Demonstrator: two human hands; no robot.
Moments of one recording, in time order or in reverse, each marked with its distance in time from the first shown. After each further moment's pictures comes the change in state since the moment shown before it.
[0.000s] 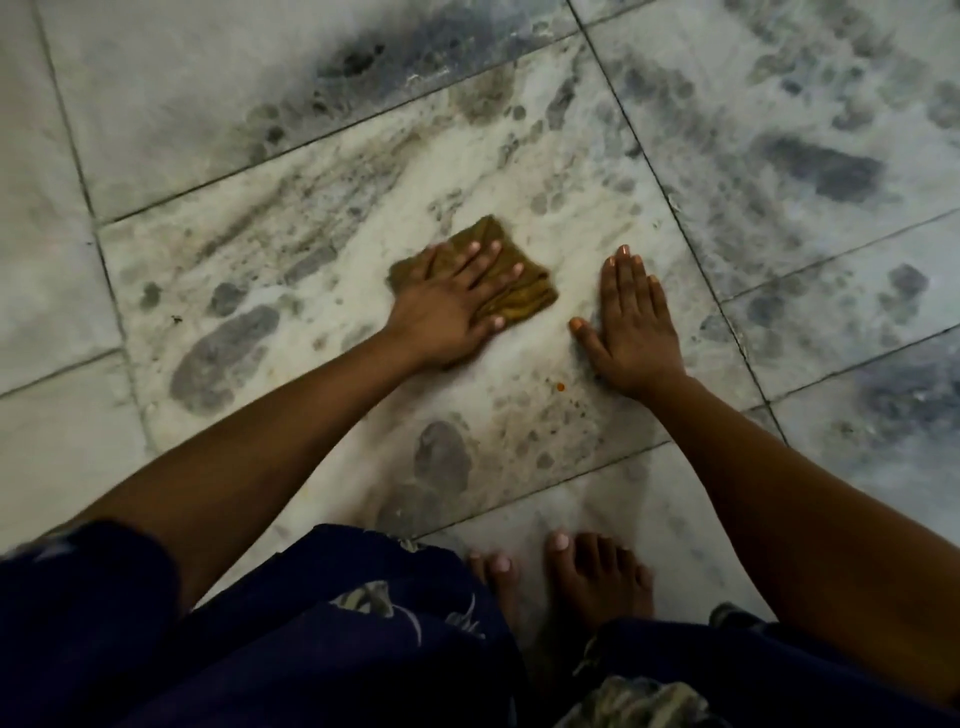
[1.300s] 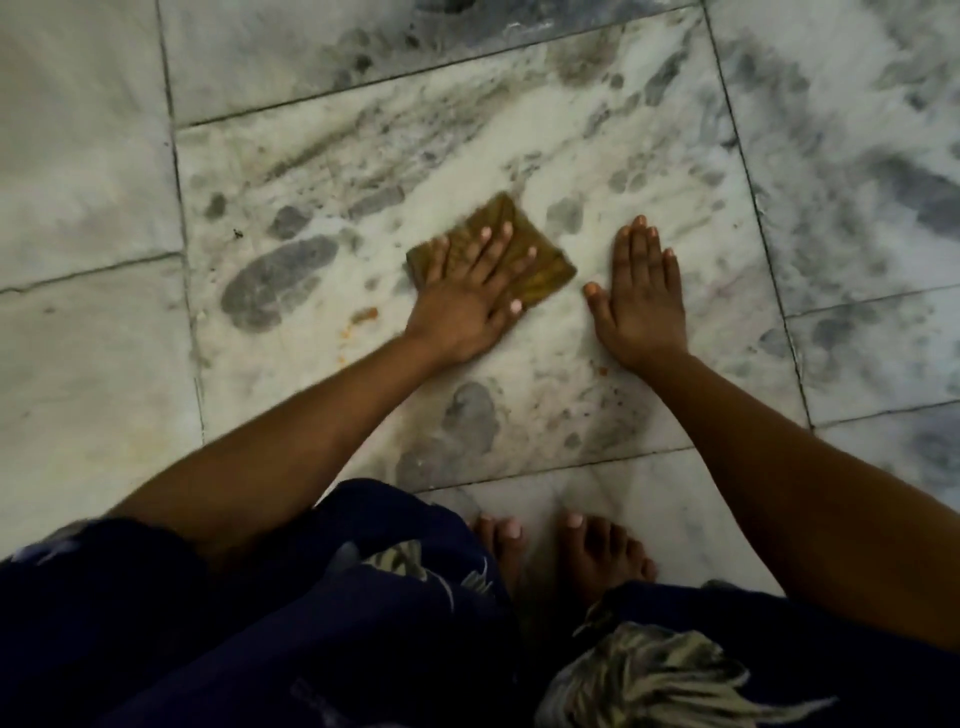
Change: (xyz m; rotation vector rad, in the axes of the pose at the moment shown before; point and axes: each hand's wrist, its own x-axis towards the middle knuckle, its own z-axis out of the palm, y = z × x) left_hand -0.045 0.004 0.029 -0.131 0.094 -0.238; right_hand 0.024 -0.038 0.006 -0.017 0.016 -0.107
